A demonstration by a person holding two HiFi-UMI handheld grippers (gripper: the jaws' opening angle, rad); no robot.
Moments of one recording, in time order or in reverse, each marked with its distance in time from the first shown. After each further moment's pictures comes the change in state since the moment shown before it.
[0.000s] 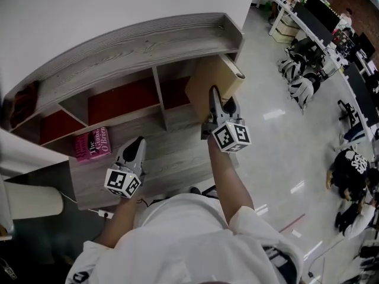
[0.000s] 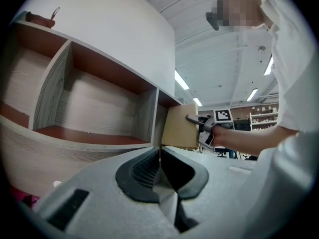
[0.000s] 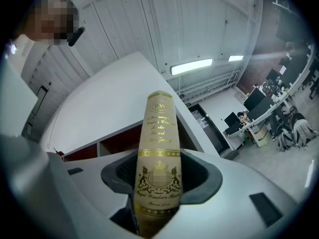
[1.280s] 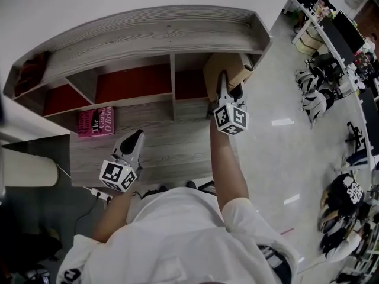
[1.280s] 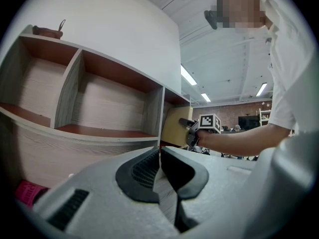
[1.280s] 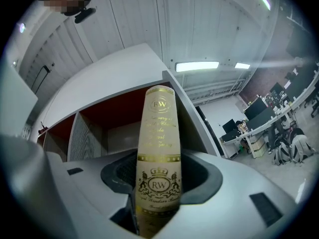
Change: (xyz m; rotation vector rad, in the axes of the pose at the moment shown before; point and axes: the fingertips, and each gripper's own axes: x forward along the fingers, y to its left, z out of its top) left arm -0.026 0.007 -0.012 -0.006 0.050 0.111; right arm 0.056 -0.031 -0.050 -0.137 0.017 -0.047
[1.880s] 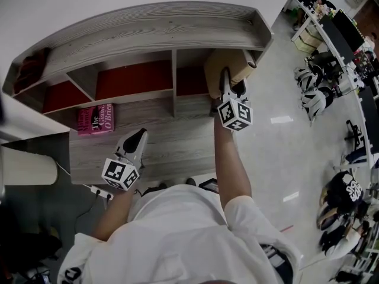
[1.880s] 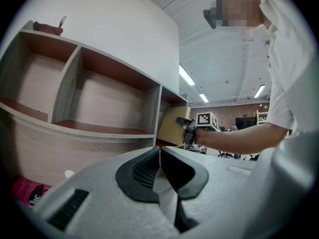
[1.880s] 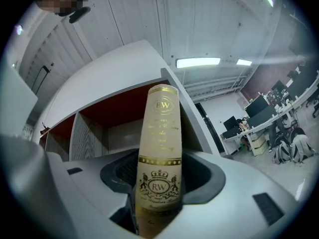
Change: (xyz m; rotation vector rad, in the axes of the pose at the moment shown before) left arm -0.002 -0.011 -0.007 -0.009 0.004 -0.033; right arm -0.001 -0.005 0.000 0.004 0.047 0.015
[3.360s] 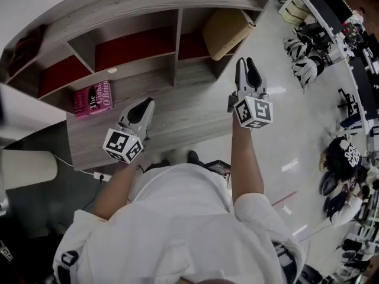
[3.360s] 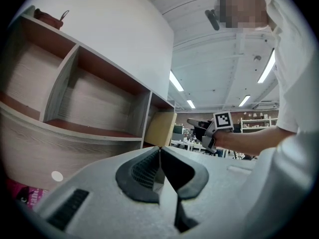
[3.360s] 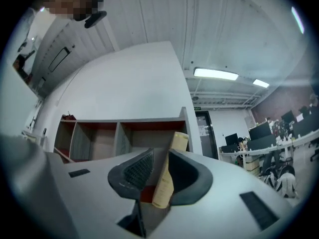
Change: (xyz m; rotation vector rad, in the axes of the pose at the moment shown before) left arm -0.023 -0.013 0.010 -0.025 -0.043 -0.176; right arm -0.125 0.050 0.059 -0.251 0.049 0.031
